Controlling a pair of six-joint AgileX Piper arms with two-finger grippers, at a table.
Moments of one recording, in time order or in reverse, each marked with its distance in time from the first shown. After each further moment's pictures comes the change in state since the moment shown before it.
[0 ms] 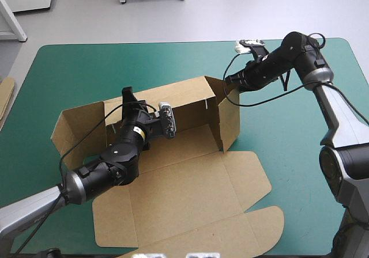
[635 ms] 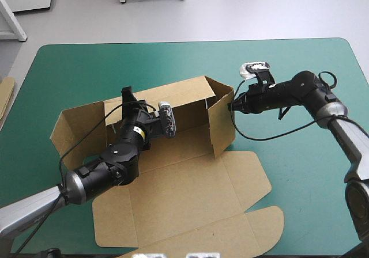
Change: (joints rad) left arm 0.000 0.000 0.000 0.000 -0.002 -0.016; right arm 0.000 -0.267 0.569 0.273 -0.405 -0.399
